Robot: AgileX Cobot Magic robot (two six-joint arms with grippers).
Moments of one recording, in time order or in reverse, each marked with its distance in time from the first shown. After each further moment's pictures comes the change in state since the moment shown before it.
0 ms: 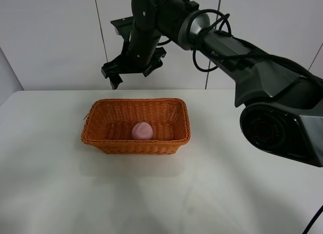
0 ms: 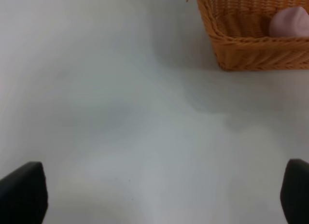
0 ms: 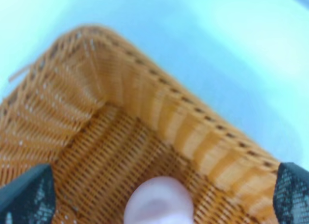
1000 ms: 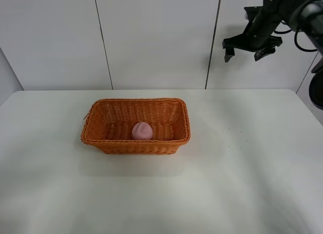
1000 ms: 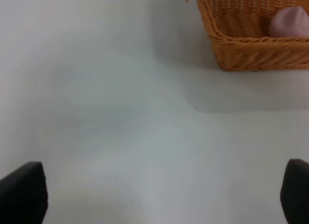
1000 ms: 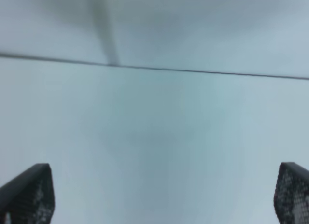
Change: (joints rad) left arm 0.000 0.000 0.000 0.000 0.000 0.000; right arm -0.651 0.003 0.000 -0.011 0.004 -0.007
